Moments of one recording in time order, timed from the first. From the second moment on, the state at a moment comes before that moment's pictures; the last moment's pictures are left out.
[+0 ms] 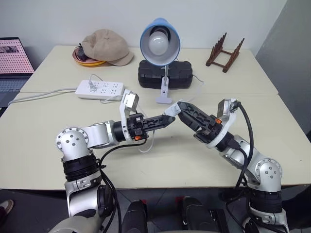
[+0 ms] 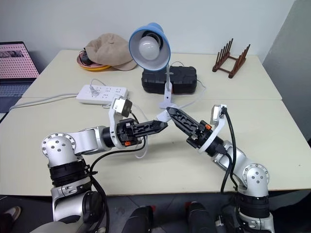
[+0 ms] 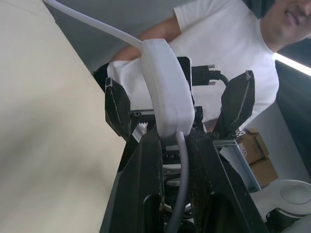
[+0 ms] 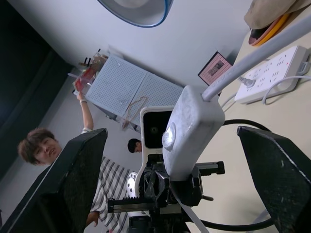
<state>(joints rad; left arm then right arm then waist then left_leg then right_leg) -0.64 0.24 0.44 -0.04 -1.28 1.61 -0.47 -0.30 -0.21 -0.11 -0.34 1.68 0.87 0.04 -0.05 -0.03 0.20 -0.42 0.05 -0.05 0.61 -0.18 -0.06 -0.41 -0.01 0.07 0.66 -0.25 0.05</state>
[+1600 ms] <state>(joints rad) -0.56 0.40 0.20 -0.03 -1.65 1.37 -0.29 -0.28 -0.28 -0.07 -0.33 1.74 0.84 0.06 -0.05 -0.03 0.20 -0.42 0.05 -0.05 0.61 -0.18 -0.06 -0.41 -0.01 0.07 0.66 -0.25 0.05</state>
